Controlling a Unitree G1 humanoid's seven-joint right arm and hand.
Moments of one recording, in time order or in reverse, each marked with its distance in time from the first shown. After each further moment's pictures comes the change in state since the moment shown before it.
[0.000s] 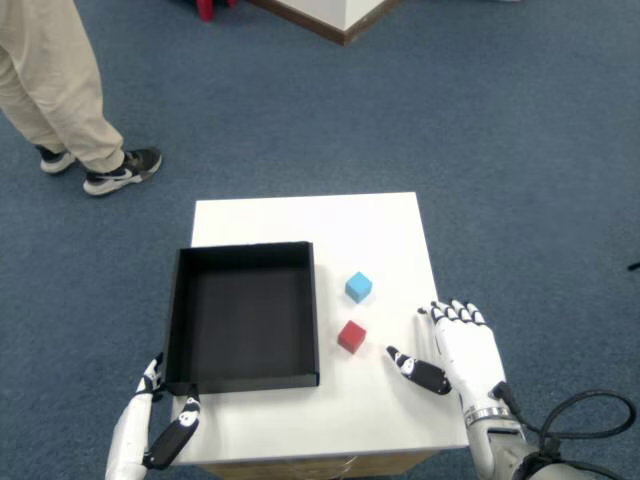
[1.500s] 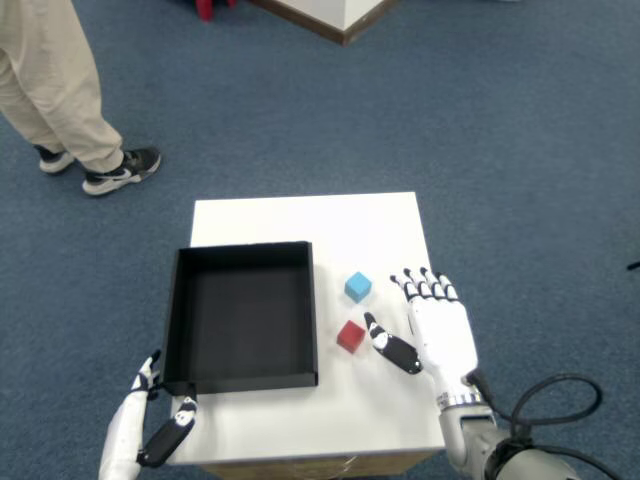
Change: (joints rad) arm -0.057 0.076 0.033 0.001 -0.010 -0.035 -0.169
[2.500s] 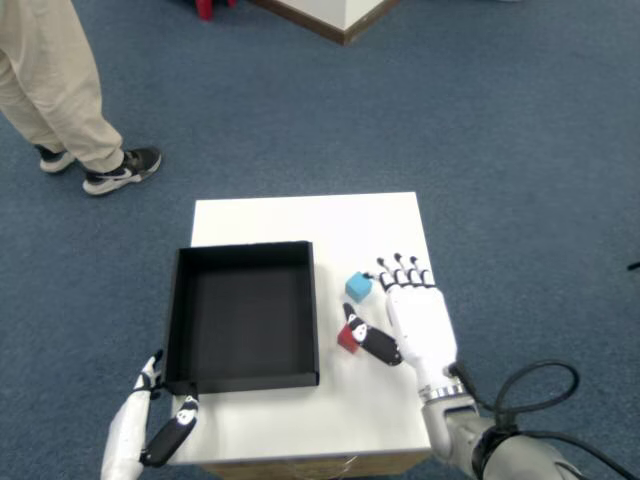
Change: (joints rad) arm -0.068 0.017 0.066 -0.079 -0.022 -0.016 -0.074
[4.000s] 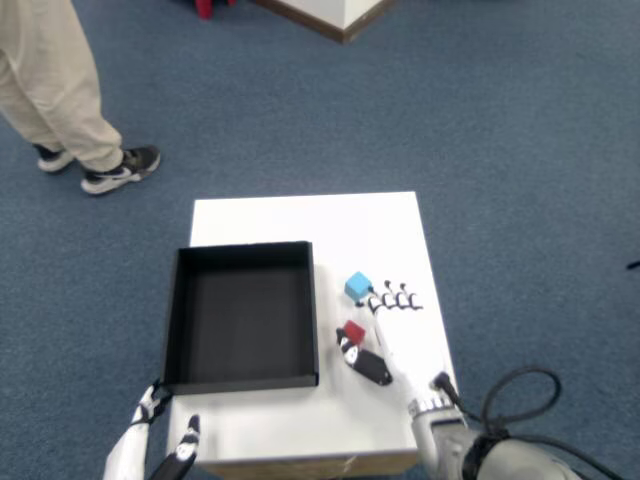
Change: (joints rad) arm 0.007 -0.001 -0.067 -0.124 -0.051 0.177 0.086
